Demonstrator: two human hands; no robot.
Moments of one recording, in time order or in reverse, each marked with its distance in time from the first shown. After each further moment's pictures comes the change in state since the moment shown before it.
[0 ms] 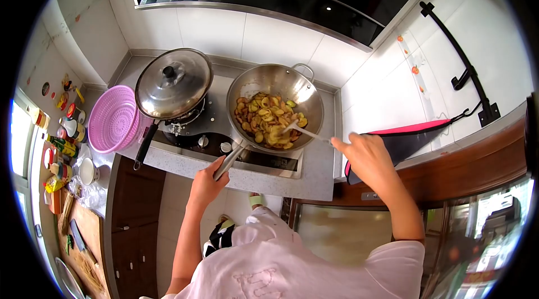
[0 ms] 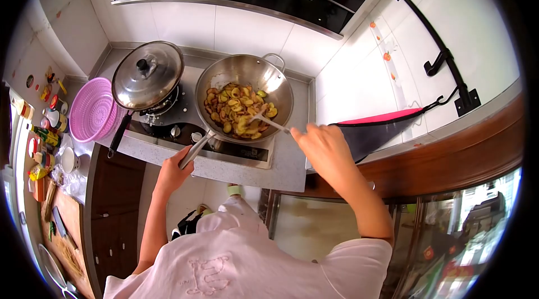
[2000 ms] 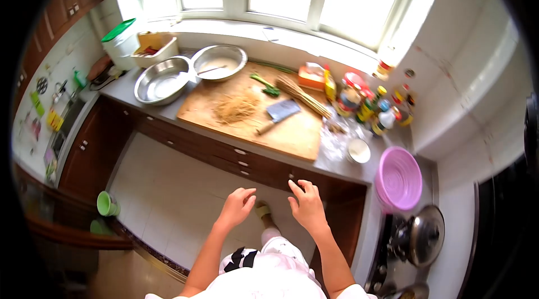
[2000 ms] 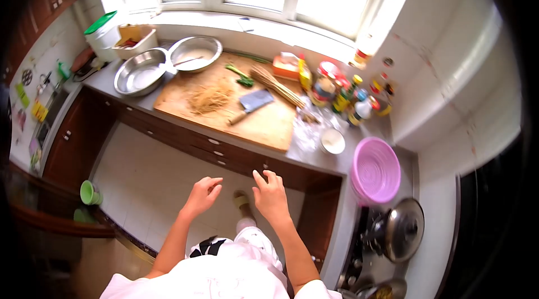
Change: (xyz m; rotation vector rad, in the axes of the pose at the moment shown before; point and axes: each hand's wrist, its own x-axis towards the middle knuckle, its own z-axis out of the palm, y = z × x) left_hand -0.438 -0.205 -0.176 -0.061 1.371 -0.647; right_hand 0.117 -0.676 -0.030 0.853 0.088 -1.381
